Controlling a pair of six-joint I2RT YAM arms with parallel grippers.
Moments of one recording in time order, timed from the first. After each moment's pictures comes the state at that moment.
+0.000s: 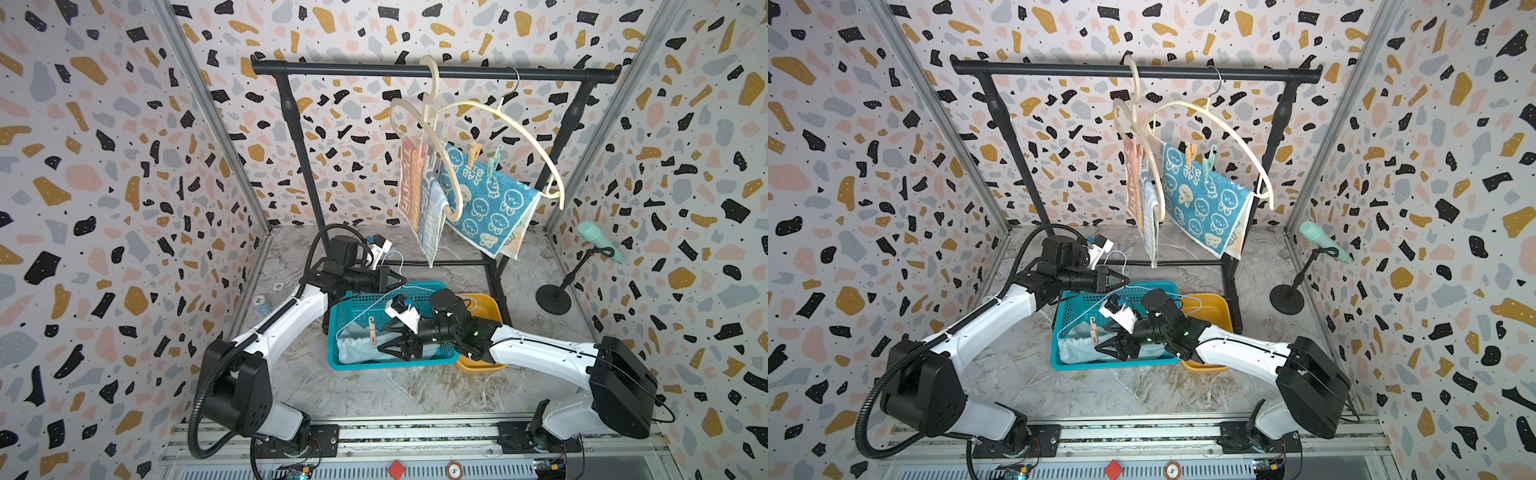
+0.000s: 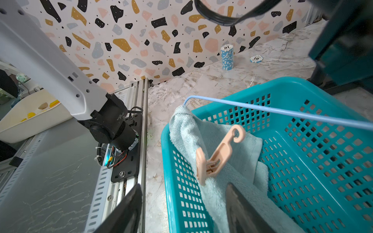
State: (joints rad) left arm -0.39 1.47 1.14 -0.29 0.80 -0.41; right arm 0.95 1.45 0.87 0.17 -0.58 0.05
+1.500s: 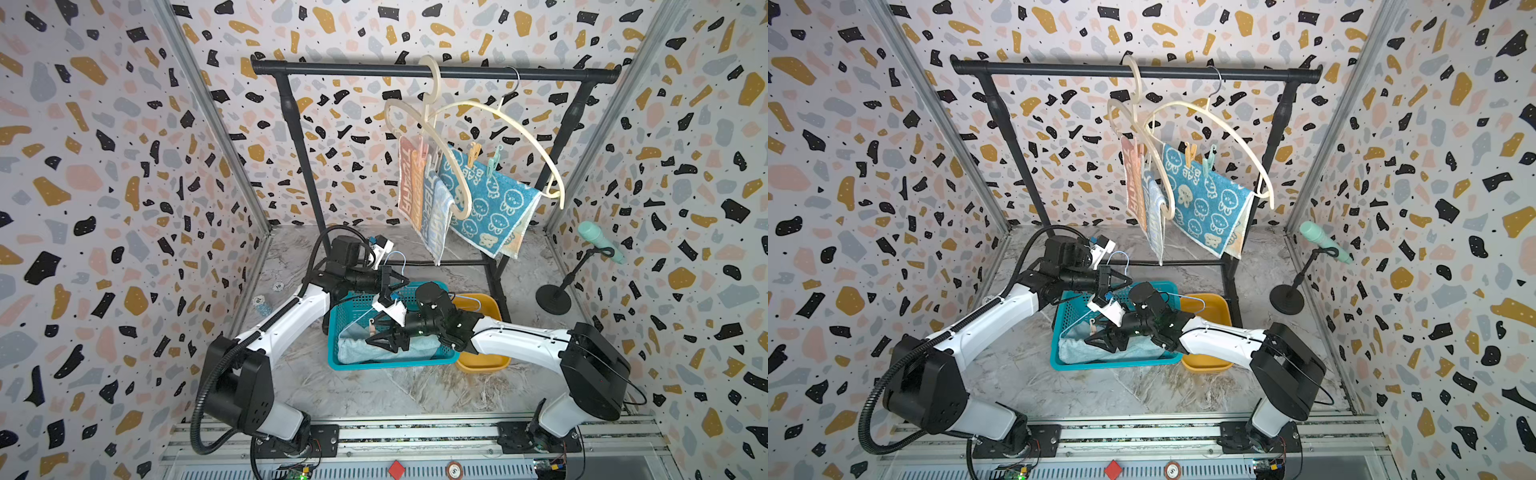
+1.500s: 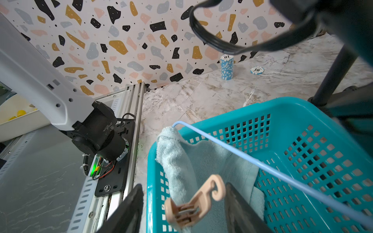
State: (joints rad) left arm -0.40 1.49 1.14 -0.27 0.83 -0.46; right arm 0.96 1.60 0.99 0.22 -0.59 0.01
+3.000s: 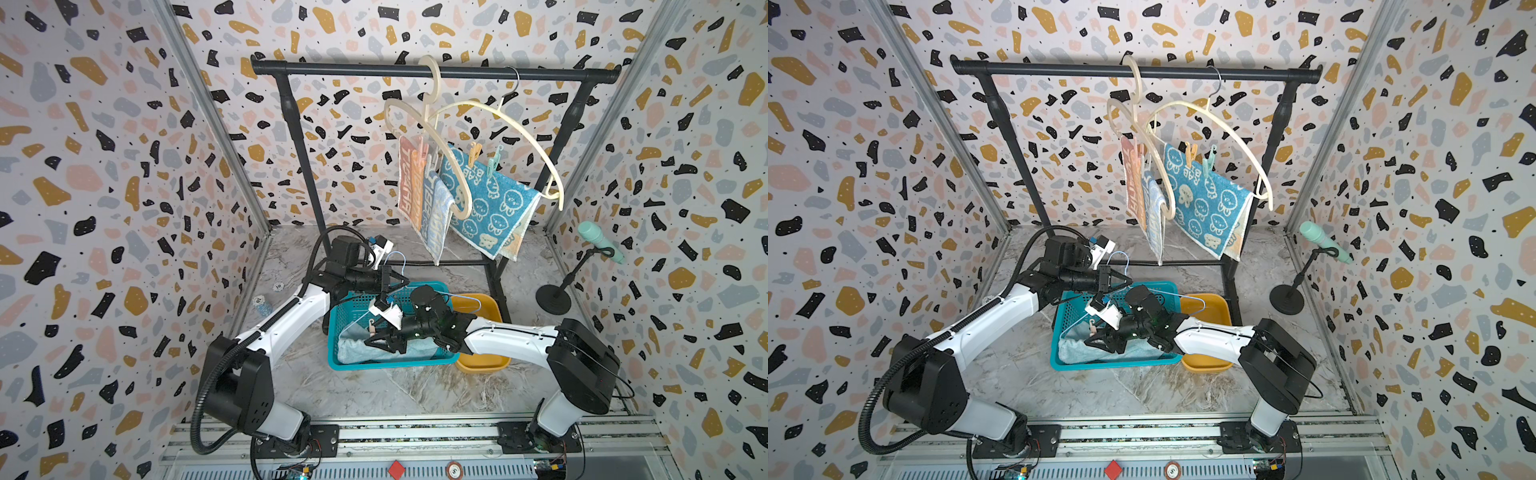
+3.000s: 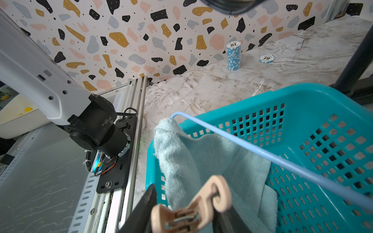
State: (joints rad) left arm -0.40 1.49 1.14 -0.27 0.83 -0.48; right arm 0.96 1.66 0.99 0.24 -0.62 0.02
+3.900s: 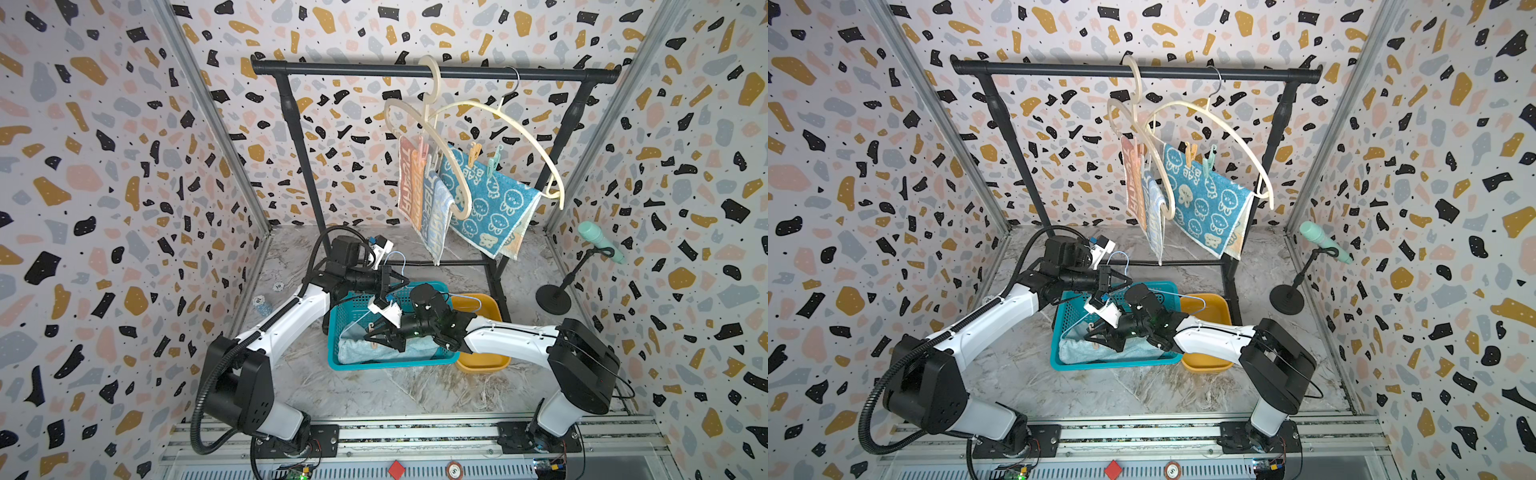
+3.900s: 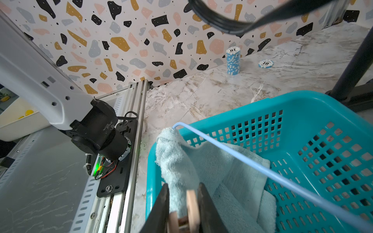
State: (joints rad) left arm -0.40 1.49 1.14 -0.27 0.83 -0.48; right arm 0.96 1.66 1.01 0.24 -0.62 0.03
